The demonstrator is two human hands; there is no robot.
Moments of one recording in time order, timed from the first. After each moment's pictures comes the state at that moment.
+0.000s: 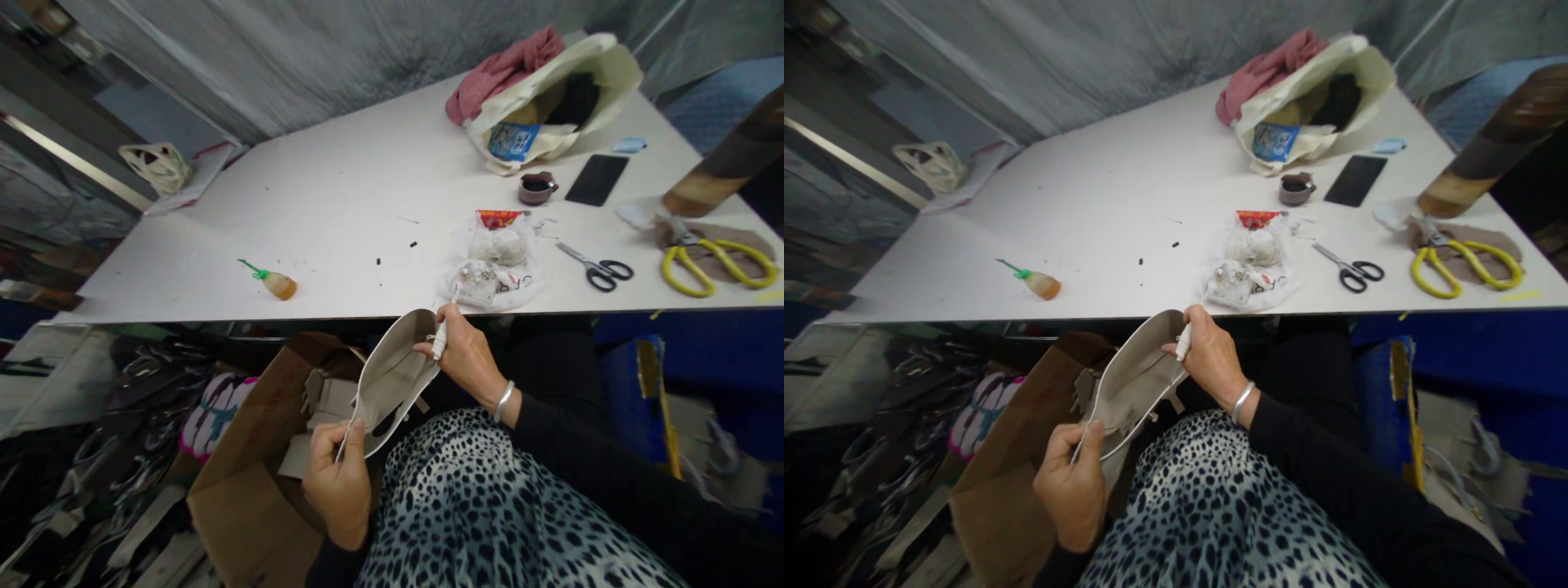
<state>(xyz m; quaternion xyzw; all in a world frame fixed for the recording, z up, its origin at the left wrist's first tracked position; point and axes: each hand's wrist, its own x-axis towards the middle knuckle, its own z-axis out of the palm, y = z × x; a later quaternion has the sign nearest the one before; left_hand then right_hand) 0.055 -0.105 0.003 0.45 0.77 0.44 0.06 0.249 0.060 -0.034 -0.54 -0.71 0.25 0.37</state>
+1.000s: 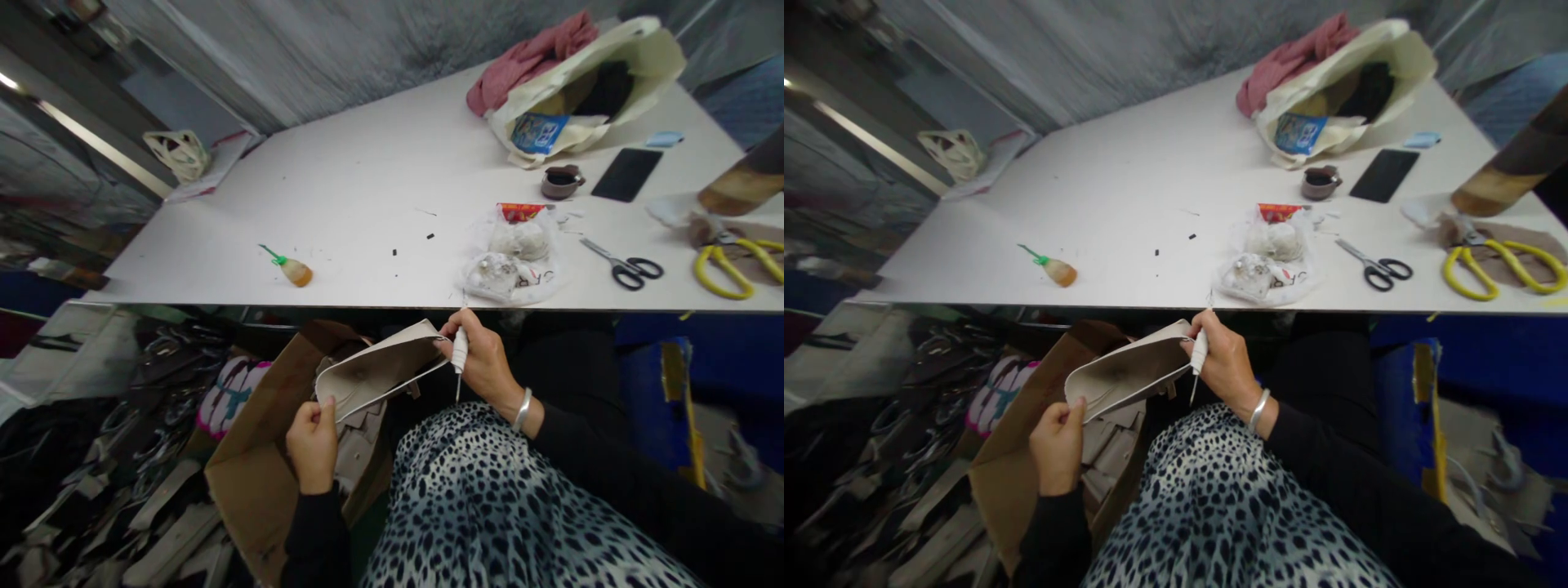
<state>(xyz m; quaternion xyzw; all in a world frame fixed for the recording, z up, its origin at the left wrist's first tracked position) -0.048 -0.100 -0.023 0.41 0.86 0.31 0.04 0.242 0.033 -0.025 -0.47 -0.64 0.38 0.47</state>
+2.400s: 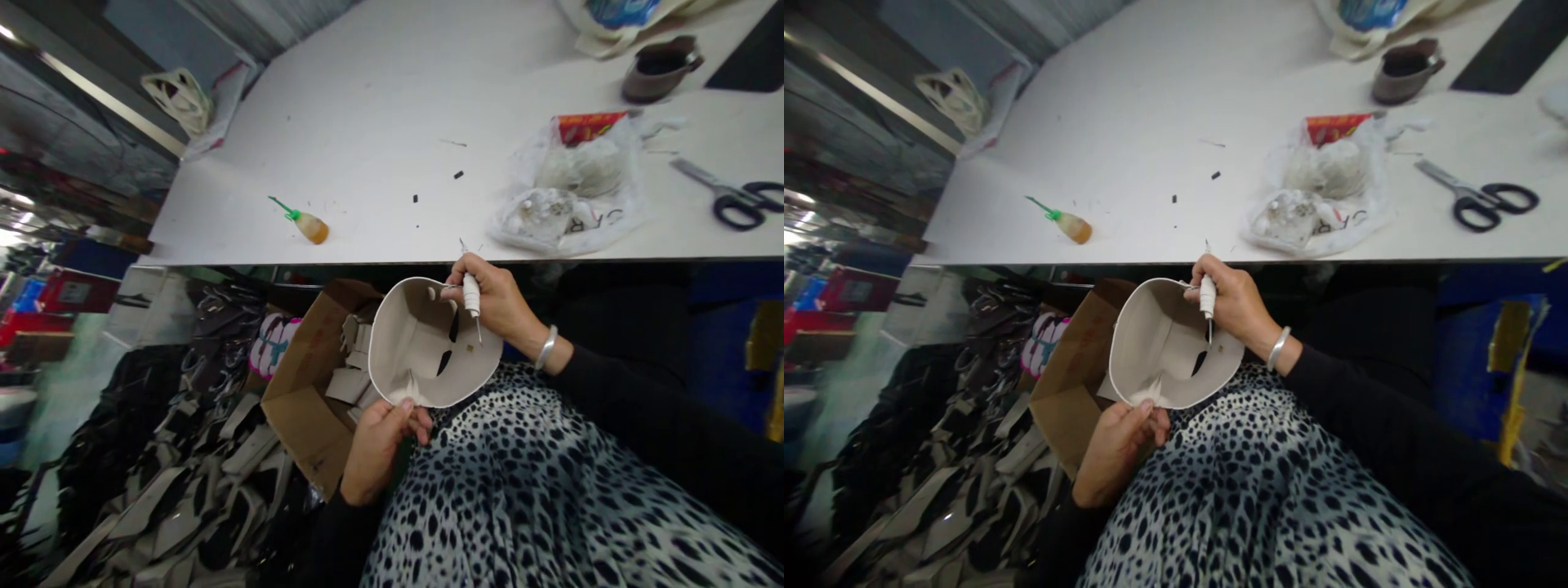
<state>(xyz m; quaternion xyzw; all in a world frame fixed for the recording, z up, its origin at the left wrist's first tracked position) 0.041 -0.139 0.029 0.22 0.66 0.36 0.62 0.225 0.064 -0.036 -0.39 -0.66 0.47 0.45</state>
